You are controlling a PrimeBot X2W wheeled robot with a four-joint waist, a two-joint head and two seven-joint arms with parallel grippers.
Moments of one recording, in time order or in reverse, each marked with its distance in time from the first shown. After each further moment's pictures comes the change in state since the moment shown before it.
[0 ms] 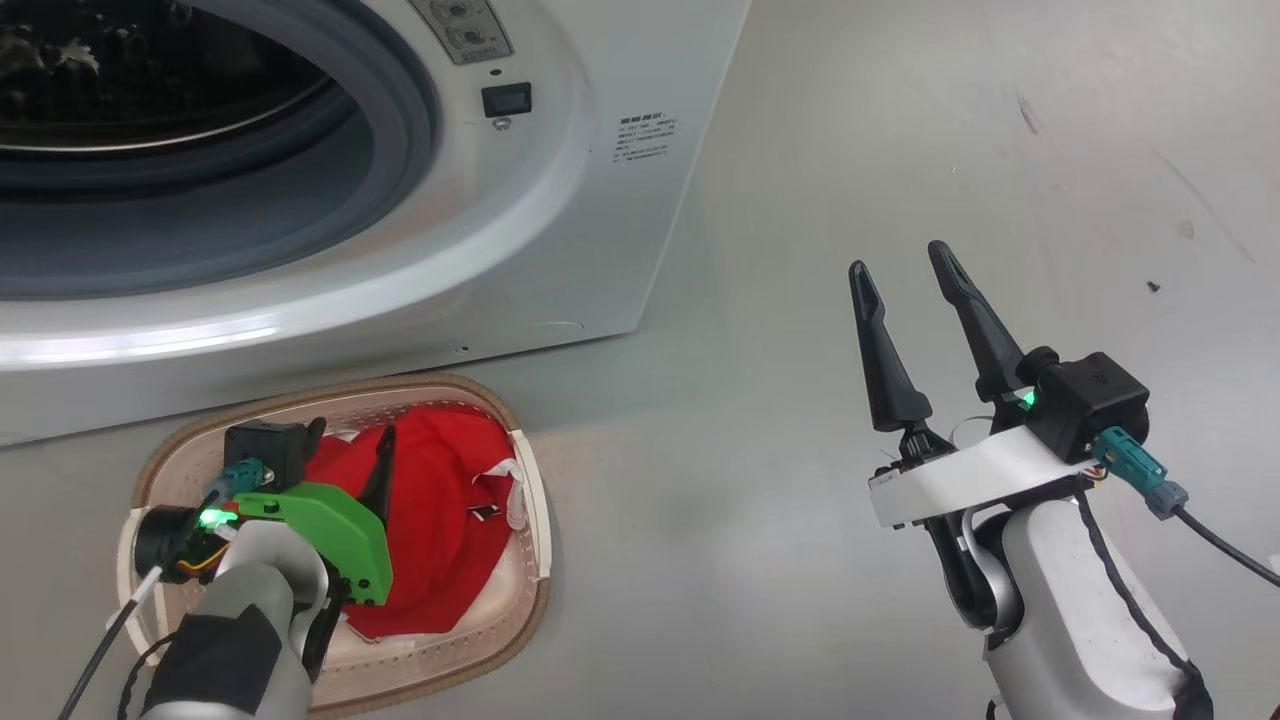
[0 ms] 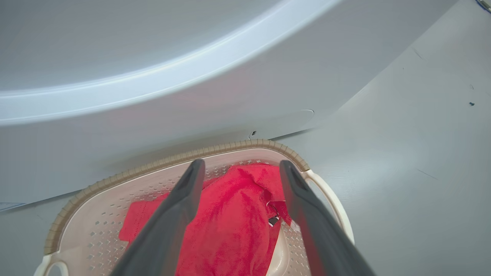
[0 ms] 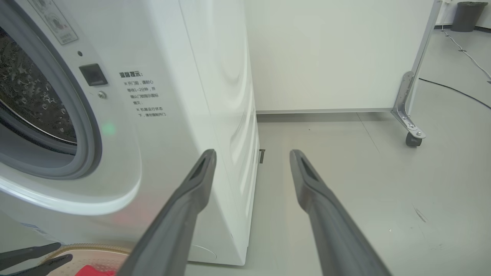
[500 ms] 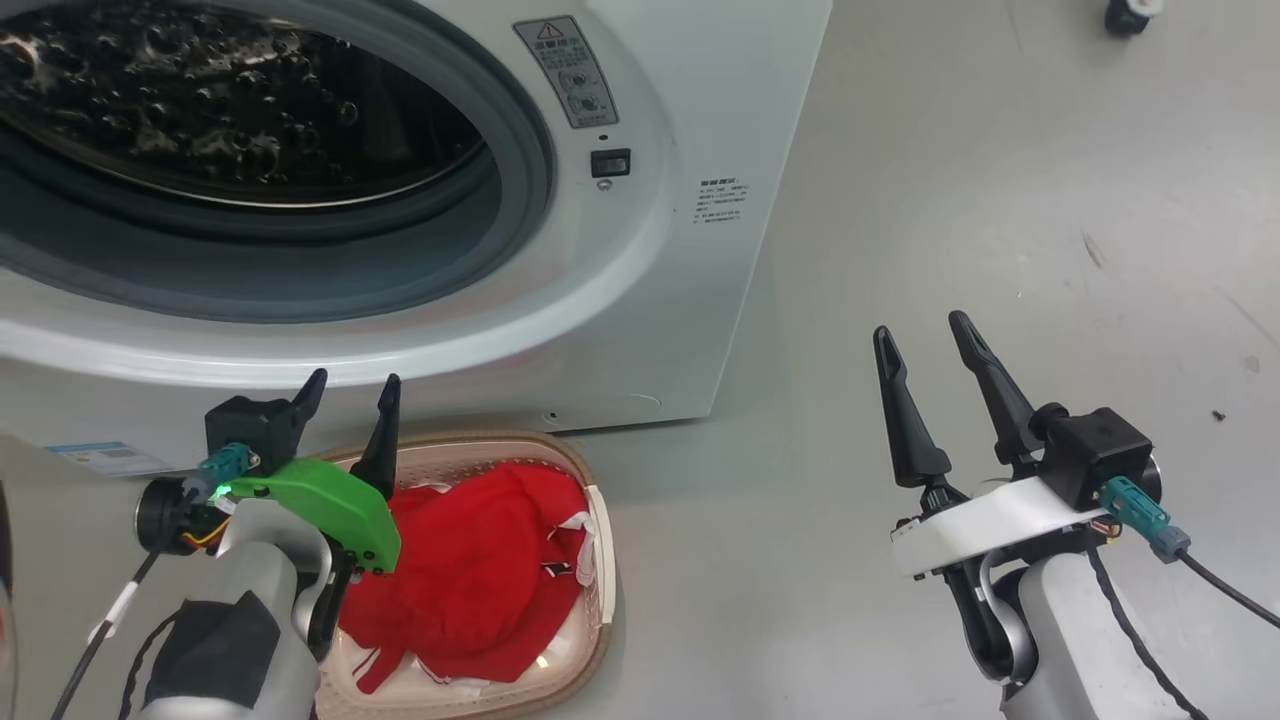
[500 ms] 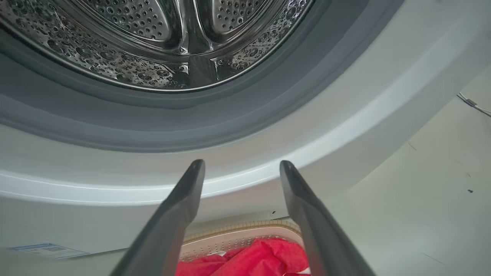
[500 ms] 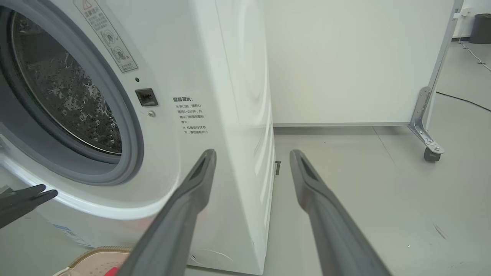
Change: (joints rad) left arm 0.011 -0.016 0.027 -0.109 -0.034 -0.001 -0.076; right arm 0.081 -0.001 -0.047 0.038 -0.015 0.026 0.000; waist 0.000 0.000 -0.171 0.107
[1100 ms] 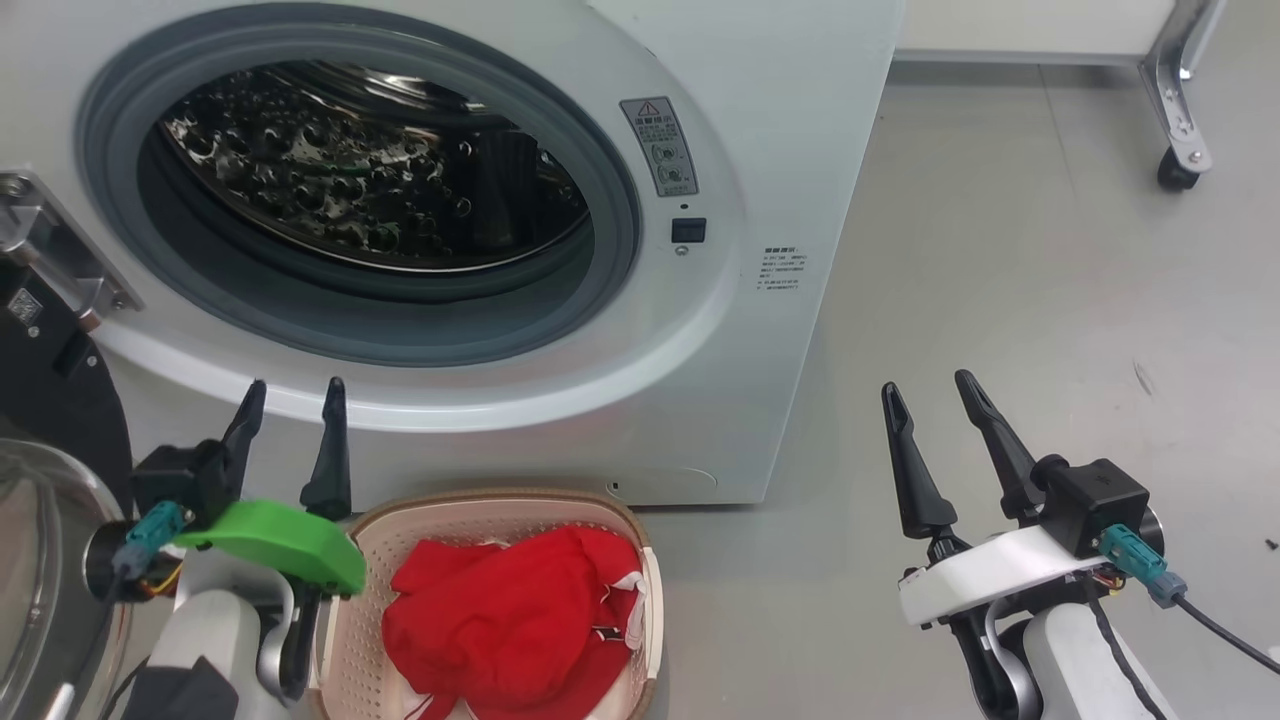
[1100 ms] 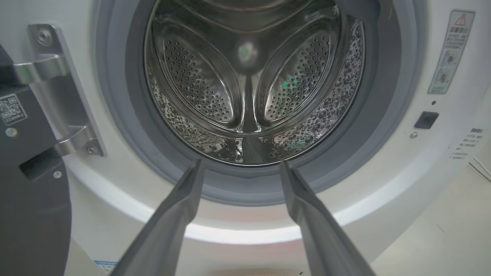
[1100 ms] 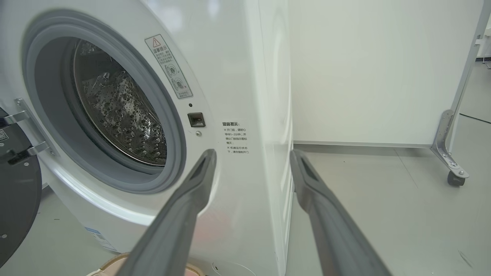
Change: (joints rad) left arm 0.175 0.013 0.127 -0.294 -0.016 0.003 -0.003; right arm 0.088 0.001 -0.014 0.003 0.000 0.017 0.000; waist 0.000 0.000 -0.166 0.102
